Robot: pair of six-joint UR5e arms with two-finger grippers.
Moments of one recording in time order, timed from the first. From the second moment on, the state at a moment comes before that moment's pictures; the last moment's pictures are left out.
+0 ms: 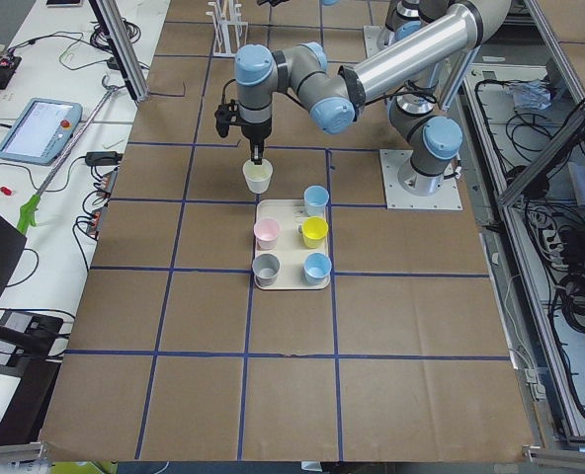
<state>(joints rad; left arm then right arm) -1.10 -1.69 -1.65 -1.36 1.53 0.44 1.60 -1.45 2.23 -3.71 -1.10 1.51</state>
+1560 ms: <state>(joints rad) -1.24 -1.73 -1.81 -0.60 0.69 0.55 1.61 -1.45 2.23 -3.66 -1.13 1.49</state>
